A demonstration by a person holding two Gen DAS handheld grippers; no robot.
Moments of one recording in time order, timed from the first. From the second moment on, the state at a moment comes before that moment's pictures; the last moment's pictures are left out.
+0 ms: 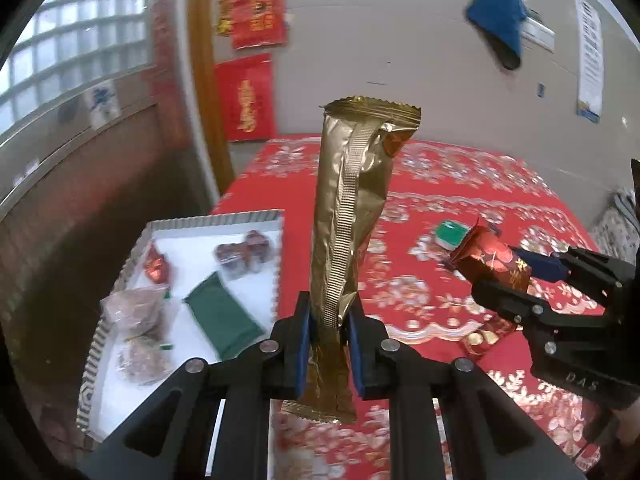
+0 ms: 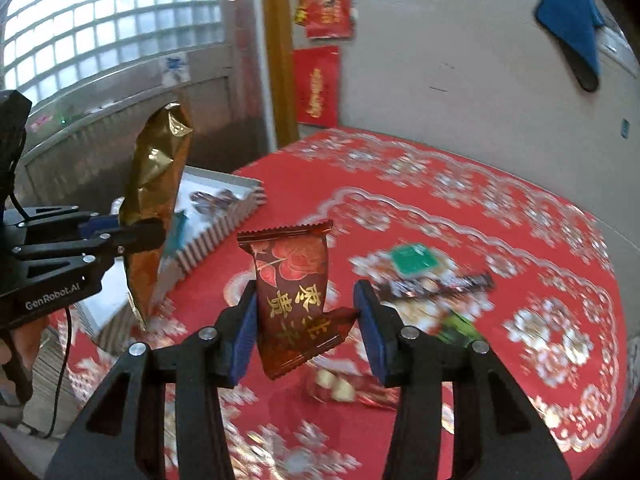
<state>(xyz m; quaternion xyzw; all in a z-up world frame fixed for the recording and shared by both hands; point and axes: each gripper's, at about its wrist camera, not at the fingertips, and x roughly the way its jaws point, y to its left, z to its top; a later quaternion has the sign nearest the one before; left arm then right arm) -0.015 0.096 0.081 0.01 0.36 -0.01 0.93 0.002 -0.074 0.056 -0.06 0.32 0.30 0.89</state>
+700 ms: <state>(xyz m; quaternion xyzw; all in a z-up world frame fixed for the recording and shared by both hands) -0.019 0.226 0.043 -0.05 0.39 0.10 0.91 0.023 0.076 0.041 -0.09 0.34 0.38 0.85</state>
